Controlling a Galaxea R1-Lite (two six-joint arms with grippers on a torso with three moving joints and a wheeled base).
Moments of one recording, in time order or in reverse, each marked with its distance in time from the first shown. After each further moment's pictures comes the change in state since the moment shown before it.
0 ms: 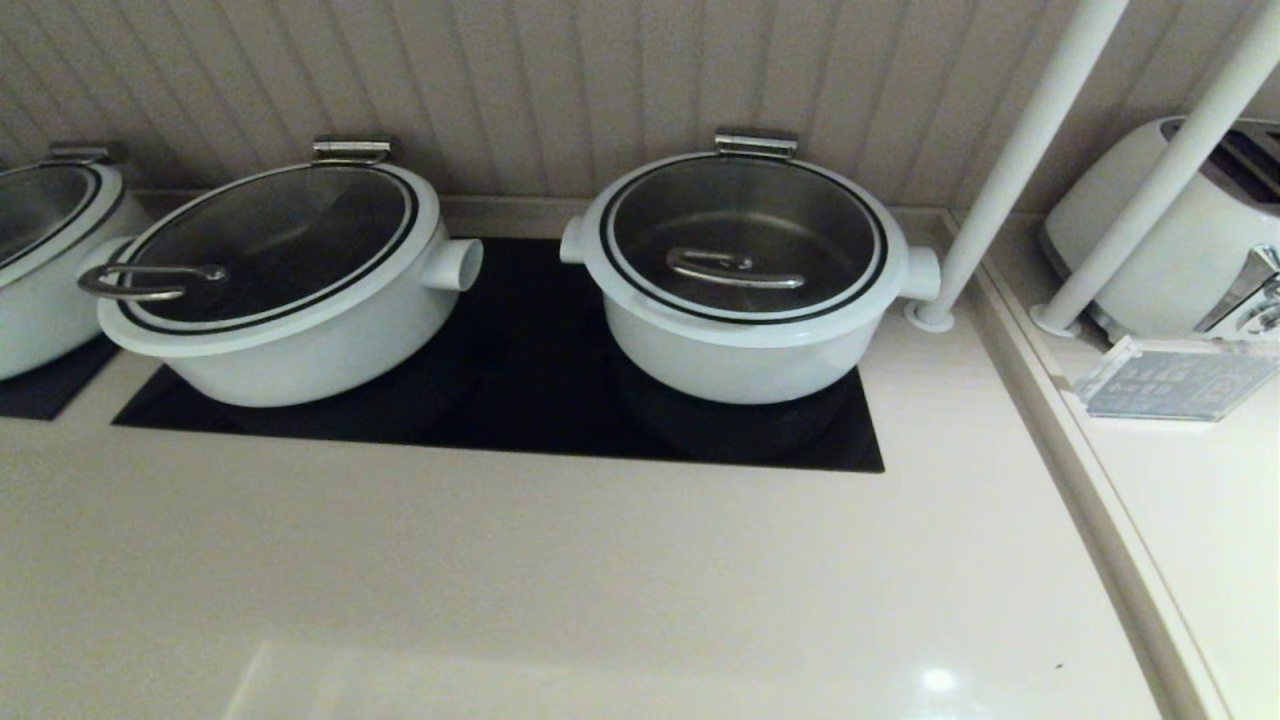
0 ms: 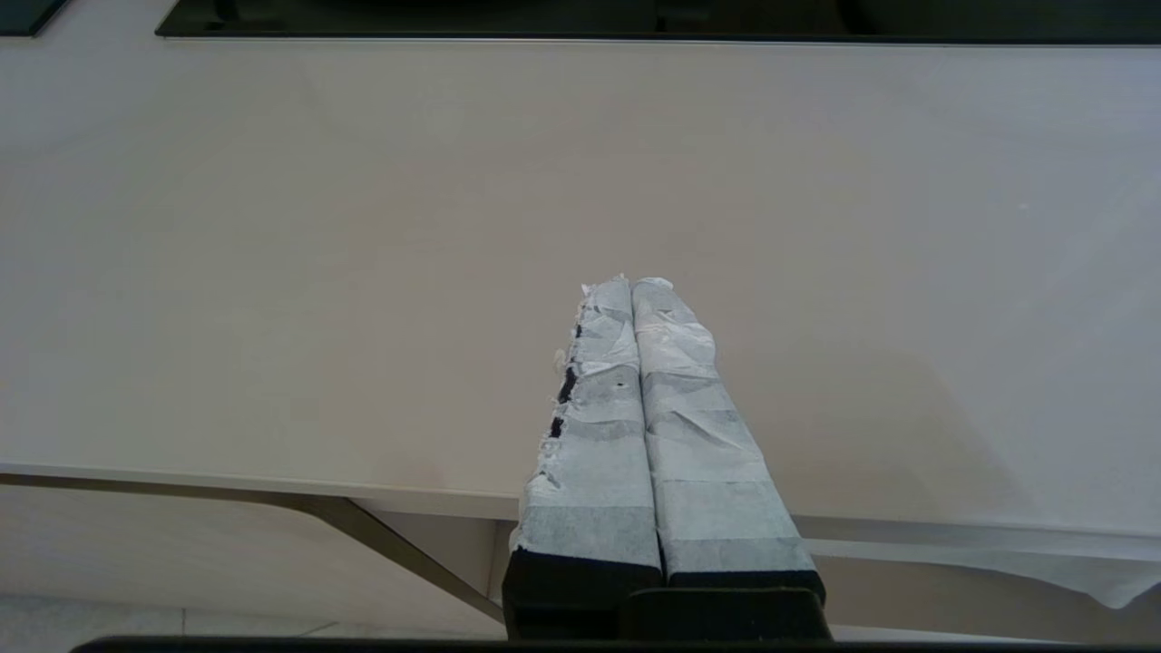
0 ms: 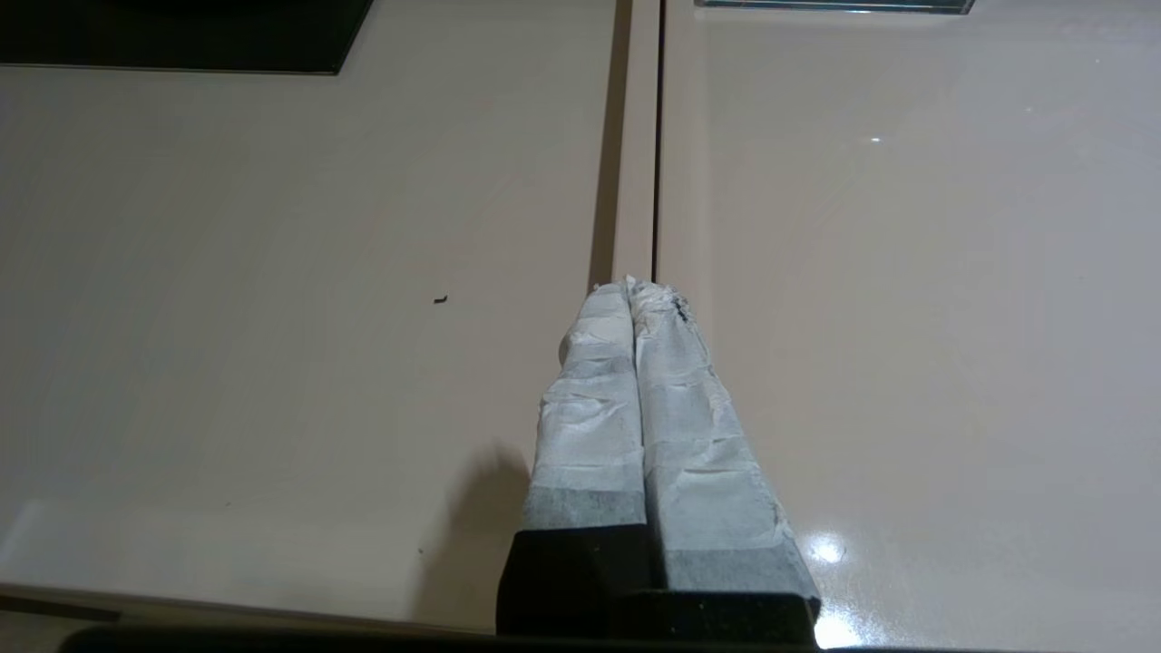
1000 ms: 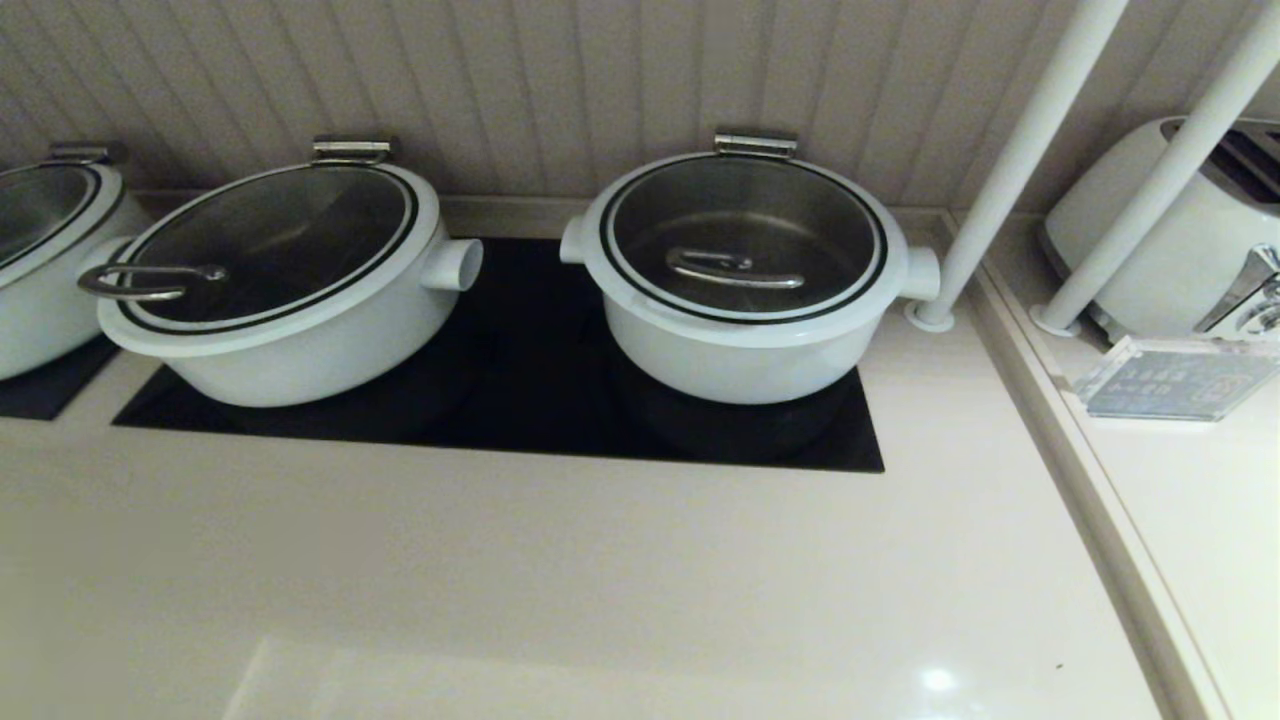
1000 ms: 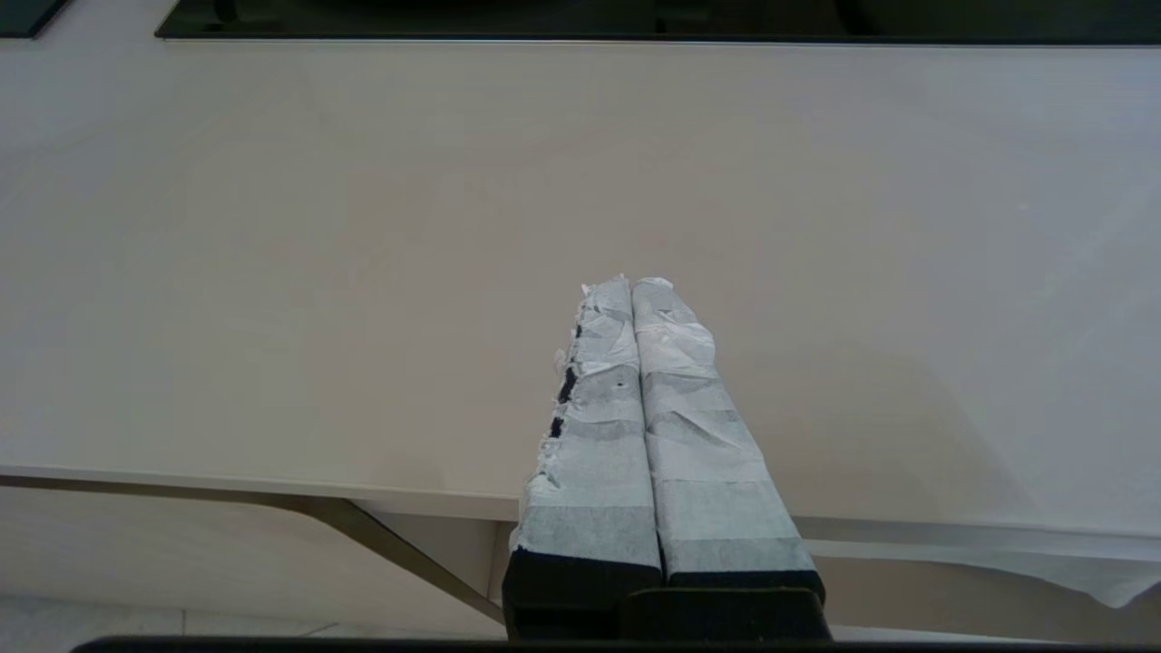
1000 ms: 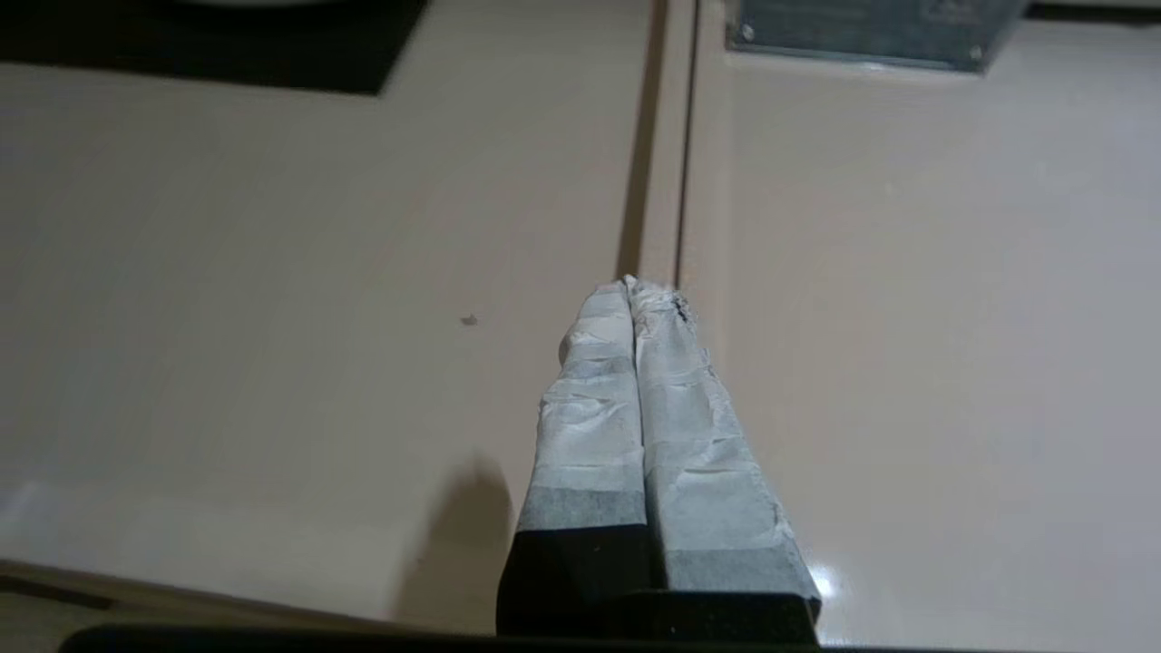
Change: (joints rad) left arm -0.002 0.000 0.000 -0.001 0.001 0.001; right arm 0.000 0.019 -0.060 0.015 0.056 -0.044
